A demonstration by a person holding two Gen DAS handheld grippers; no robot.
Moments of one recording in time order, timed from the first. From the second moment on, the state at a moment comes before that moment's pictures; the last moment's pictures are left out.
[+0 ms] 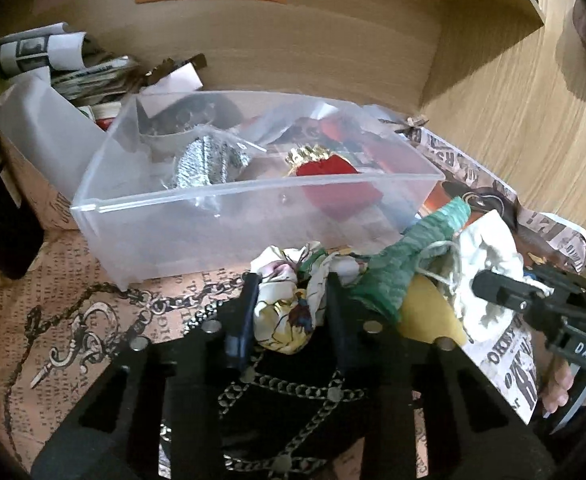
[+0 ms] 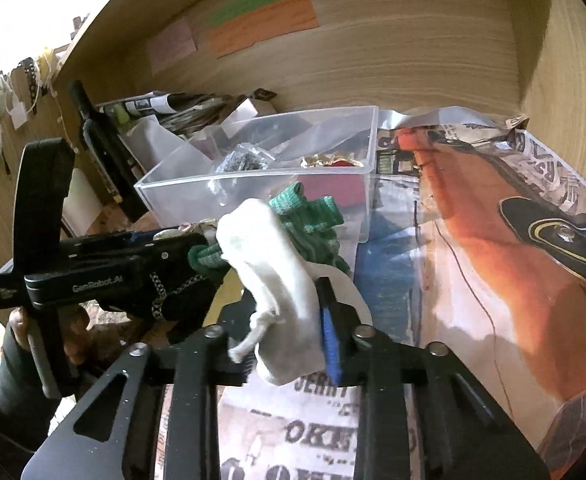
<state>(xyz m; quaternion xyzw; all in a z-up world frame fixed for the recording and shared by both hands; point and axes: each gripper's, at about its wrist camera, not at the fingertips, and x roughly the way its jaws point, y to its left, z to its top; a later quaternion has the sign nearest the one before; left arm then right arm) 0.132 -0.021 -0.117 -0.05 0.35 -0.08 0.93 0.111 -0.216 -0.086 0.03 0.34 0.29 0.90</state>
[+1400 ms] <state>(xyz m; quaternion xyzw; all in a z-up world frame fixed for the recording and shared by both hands) 0.157 0.034 -0.046 -0.05 0.25 0.02 0.97 0.185 -0.139 -0.016 -0.01 0.26 0.33 0.91</state>
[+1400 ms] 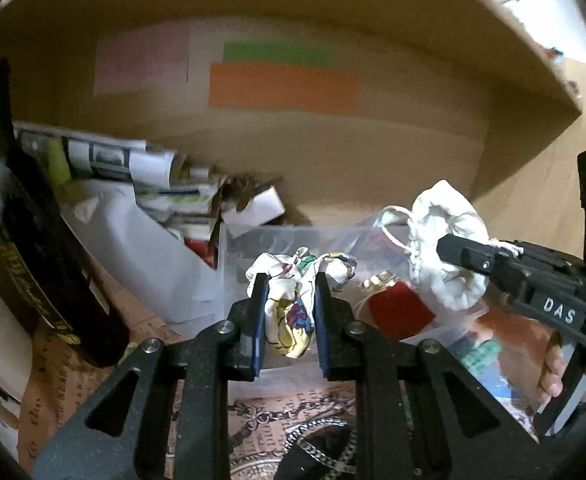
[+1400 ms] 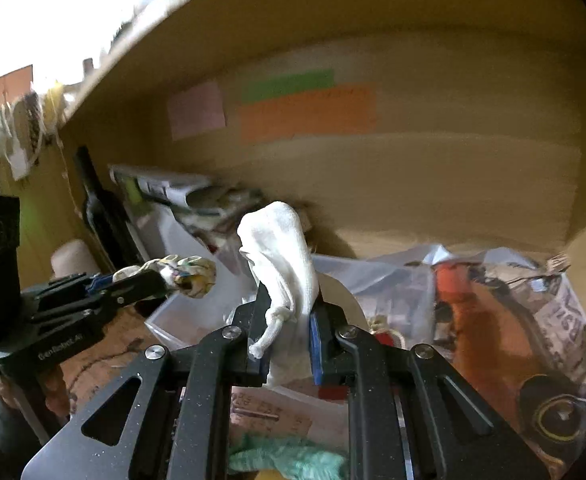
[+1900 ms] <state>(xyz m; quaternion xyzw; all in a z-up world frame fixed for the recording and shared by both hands) 0.201 0.032 -0.085 -0.03 0.31 0.02 0.95 0.215 -0.107 -0.059 -0.08 0.35 0.31 0.88</state>
